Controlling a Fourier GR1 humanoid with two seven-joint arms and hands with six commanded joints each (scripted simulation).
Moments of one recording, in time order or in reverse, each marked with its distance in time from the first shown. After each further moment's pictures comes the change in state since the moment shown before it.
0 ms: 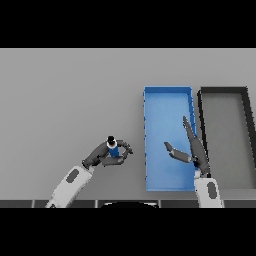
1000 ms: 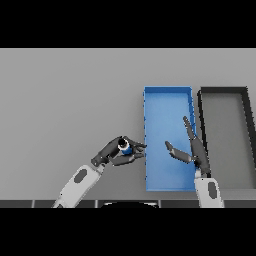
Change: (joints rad) left arm -0.042 -0.090 -0.018 -0.161 -0.087 0.037 -0.057; right arm -0.004 -0.014 0.003 0.004 0.032 -0.011 0.003
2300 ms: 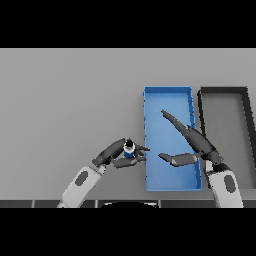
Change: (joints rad) left arm 0.032 -0.056 0.037 -0.058 -0.086 -0.117 0.093; right arm -0.206 -0.230 0.045 -0.323 -0.355 0.328 0.180
